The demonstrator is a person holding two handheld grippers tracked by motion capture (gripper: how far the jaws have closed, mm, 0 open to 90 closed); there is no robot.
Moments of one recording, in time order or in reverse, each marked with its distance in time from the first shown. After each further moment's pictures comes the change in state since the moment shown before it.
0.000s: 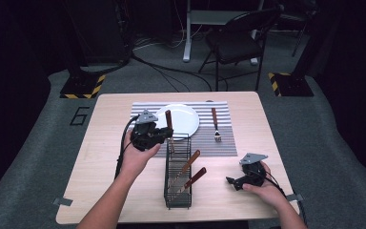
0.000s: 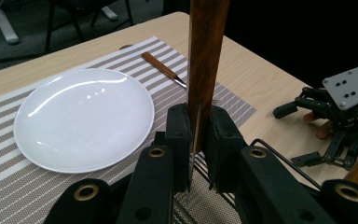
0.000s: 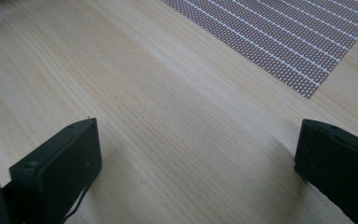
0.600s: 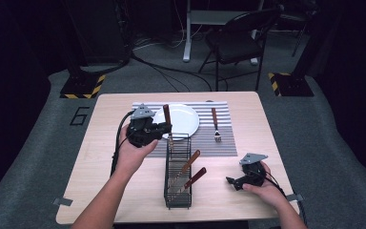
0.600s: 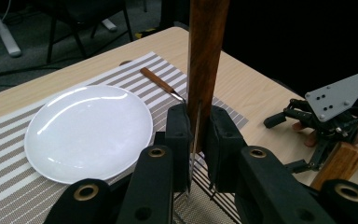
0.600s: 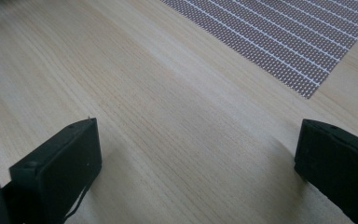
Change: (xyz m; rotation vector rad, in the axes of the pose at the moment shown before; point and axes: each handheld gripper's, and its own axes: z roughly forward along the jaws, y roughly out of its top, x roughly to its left) left arm -0.005 0.019 -0.020 -0.024 -0.005 0.020; right arm 0.000 0.000 0.000 0.000 0.000 -0.001
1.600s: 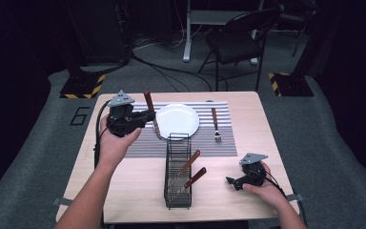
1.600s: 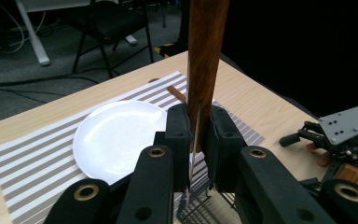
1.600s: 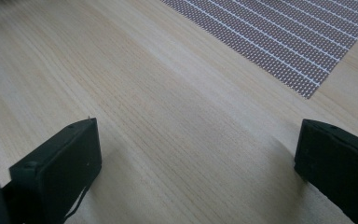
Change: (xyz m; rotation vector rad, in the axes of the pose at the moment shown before) left arm 0.029 0.019 -0.044 -0.050 0.070 -0.033; right arm 0.000 0.000 0.000 0.000 0.000 0.001
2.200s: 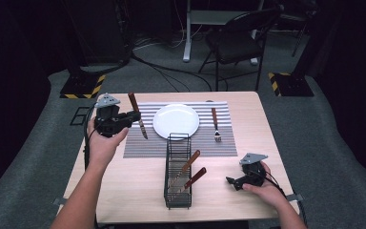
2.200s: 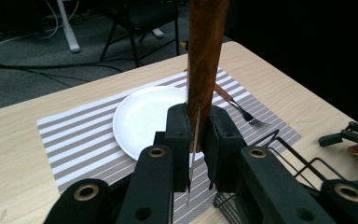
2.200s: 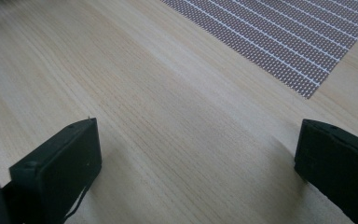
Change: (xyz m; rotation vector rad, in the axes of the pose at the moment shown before) left arm 0.035 -0.021 -0.006 0.004 0.096 -0.060; right arm 0.000 0.000 0.000 0.001 0.000 0.003
